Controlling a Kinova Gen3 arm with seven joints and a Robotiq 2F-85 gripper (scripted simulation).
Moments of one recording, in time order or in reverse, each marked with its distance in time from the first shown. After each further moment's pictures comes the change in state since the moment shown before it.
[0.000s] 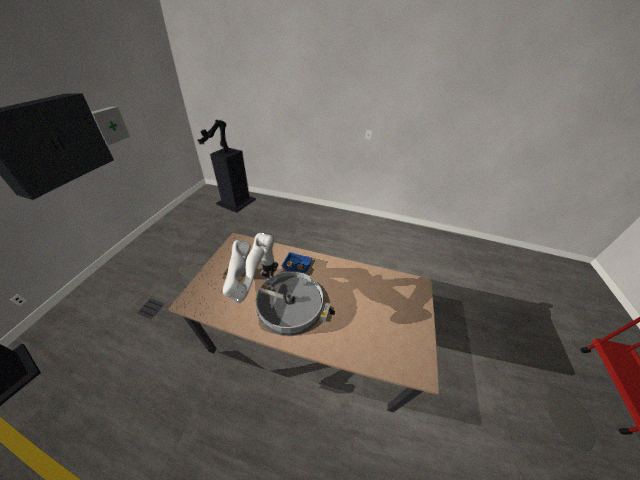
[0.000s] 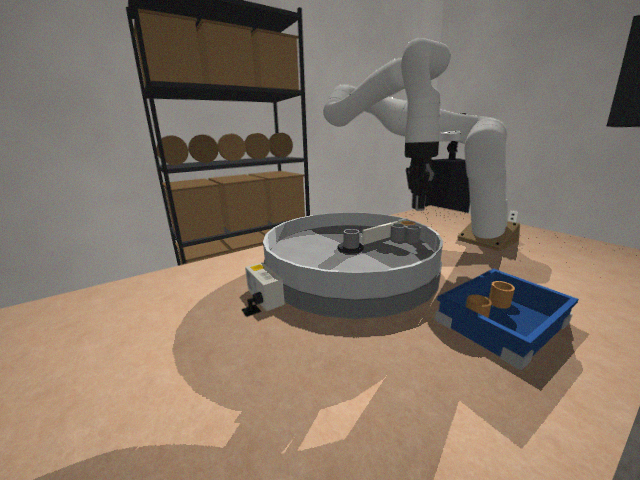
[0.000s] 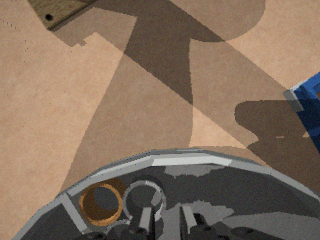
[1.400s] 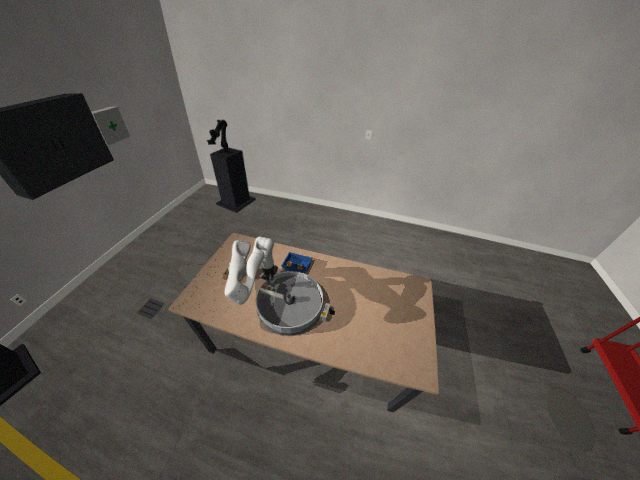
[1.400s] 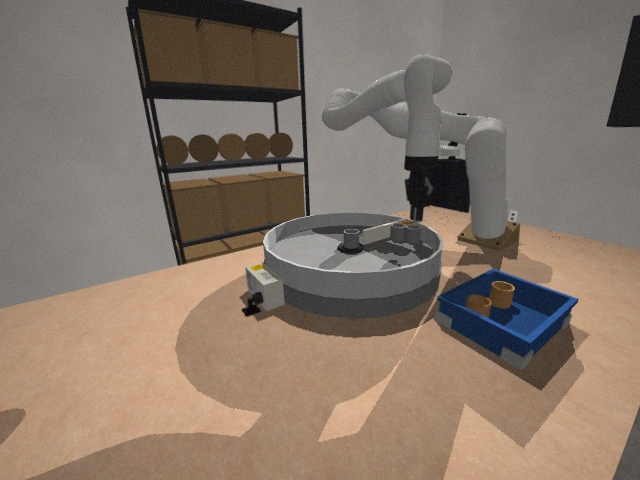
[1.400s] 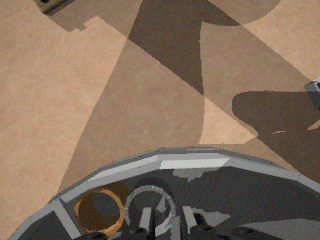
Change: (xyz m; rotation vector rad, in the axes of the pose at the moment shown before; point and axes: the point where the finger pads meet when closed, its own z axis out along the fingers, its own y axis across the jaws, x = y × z) arm -0.001 -0.006 0.031 0.016 -0.024 -0.011
